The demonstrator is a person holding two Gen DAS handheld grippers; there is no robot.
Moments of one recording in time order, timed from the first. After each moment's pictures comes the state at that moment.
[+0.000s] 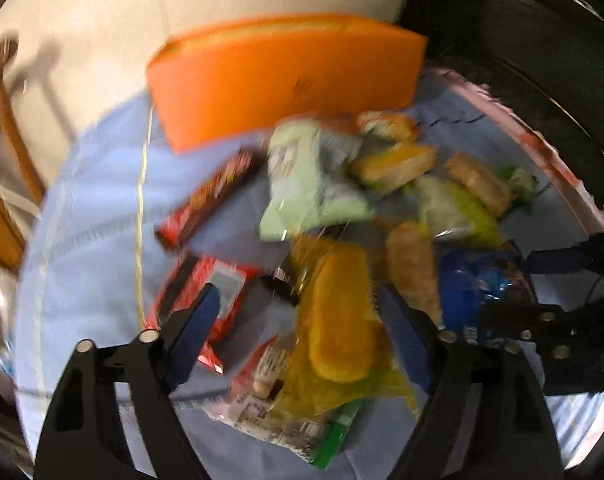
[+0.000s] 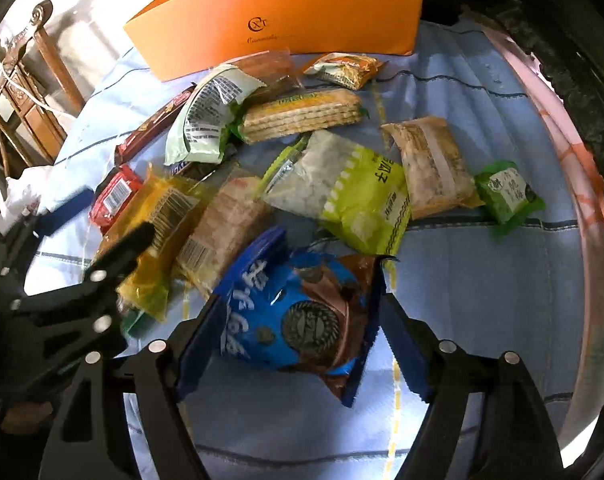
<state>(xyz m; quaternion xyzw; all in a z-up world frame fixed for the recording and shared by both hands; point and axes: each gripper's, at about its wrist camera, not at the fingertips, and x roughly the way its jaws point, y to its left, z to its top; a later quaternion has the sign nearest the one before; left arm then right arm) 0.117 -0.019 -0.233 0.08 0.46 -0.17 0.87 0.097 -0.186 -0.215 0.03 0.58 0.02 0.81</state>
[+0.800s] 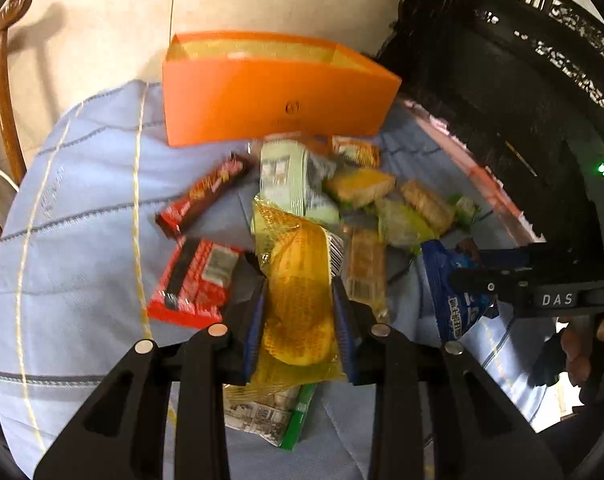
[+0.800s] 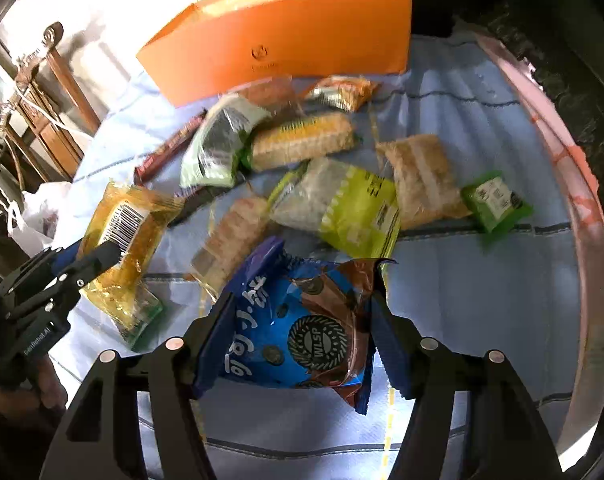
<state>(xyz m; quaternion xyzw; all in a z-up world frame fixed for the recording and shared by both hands) 0.092 0.026 -0.193 0.01 0.44 -0.25 0.86 0.086 -0.204 -0.185 0.07 0.55 0.03 0.83</state>
